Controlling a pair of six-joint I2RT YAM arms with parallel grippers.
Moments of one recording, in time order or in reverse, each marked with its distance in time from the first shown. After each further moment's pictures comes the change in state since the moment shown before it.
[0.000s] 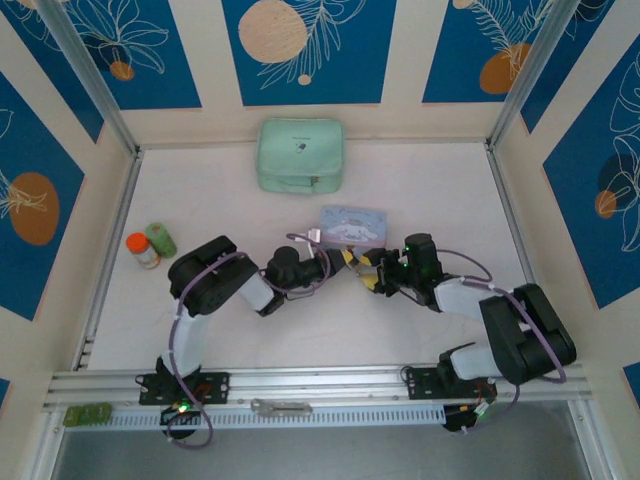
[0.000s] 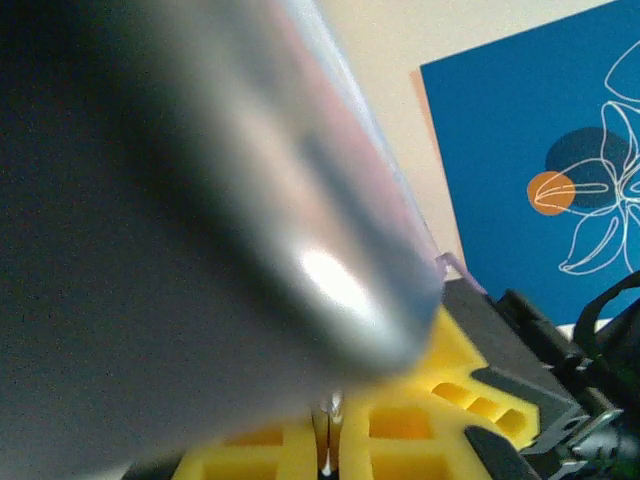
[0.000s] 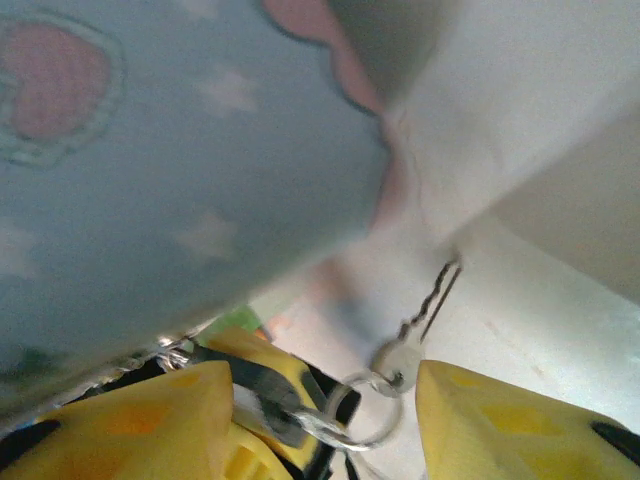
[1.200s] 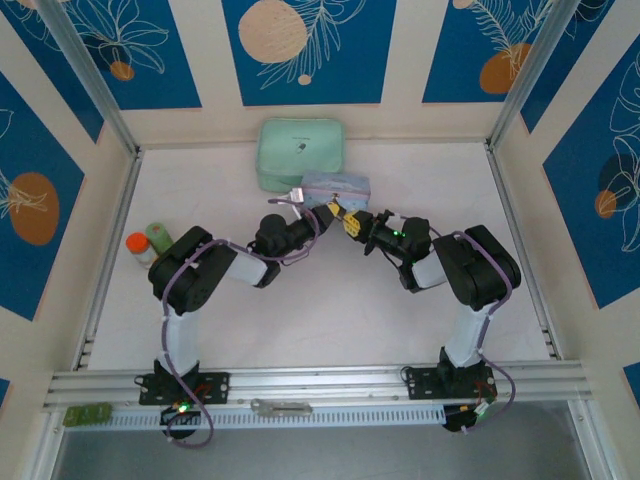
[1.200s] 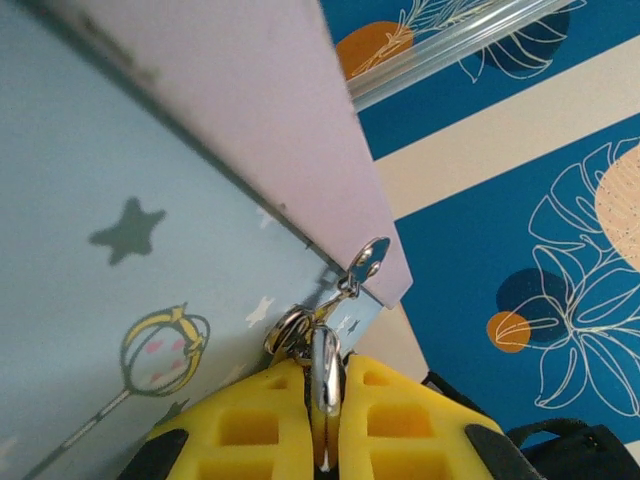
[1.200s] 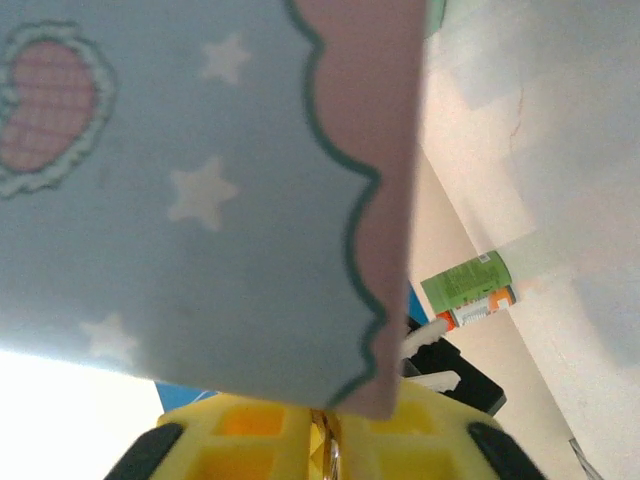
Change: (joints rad) left arm 0.142 -0.087 0.164 -0.073 -0.056 0.072; right arm -0.003 0.523 0.155 1.067 -0.122 0.455
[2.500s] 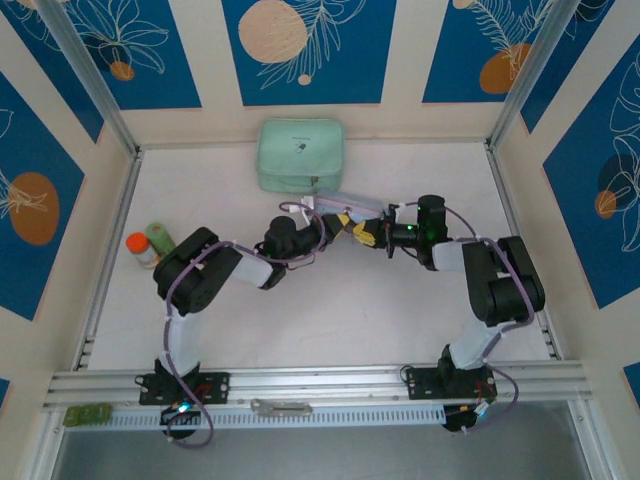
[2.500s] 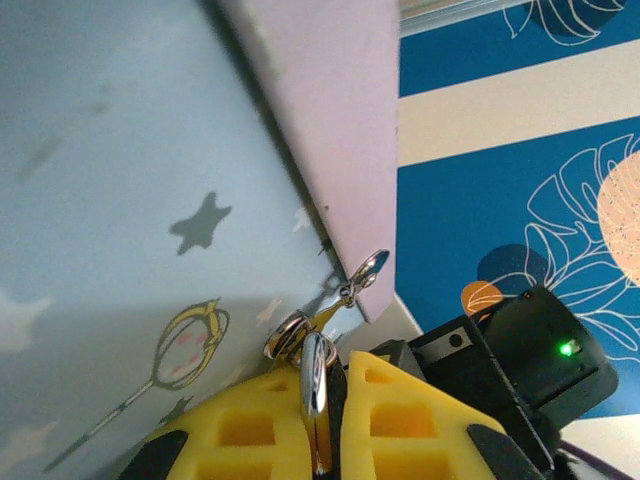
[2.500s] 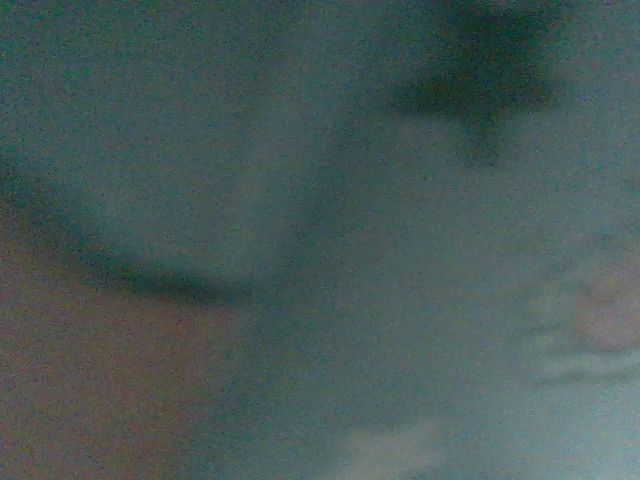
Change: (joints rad) left arm -0.037 0.016 0.026 -0.085 0.070 -0.182; right arm -0.164 -0.131 0.131 -0.645 -0.483 -0.538
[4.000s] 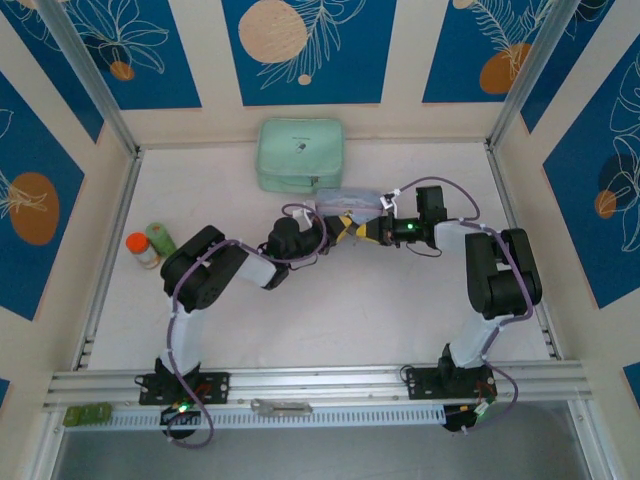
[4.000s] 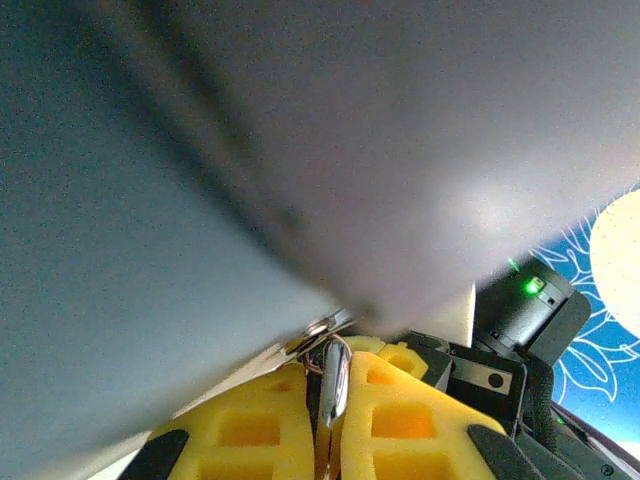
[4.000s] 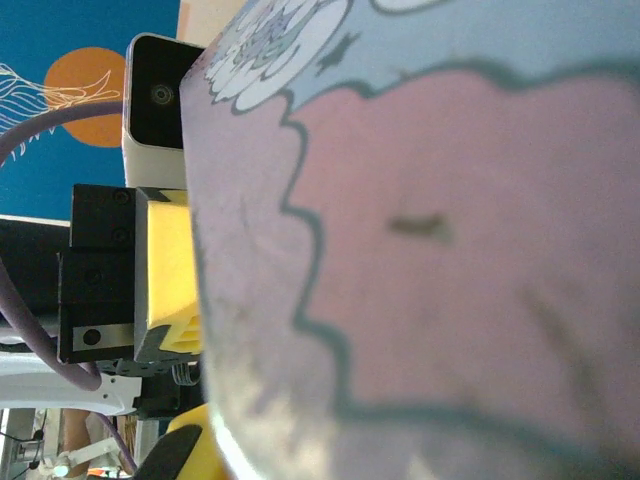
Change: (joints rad) left arm -0.010 0.051 0.027 0.005 0.008 -0.154; right arm -0.035 0.021 0.224 -0.657 -0.020 -1.070
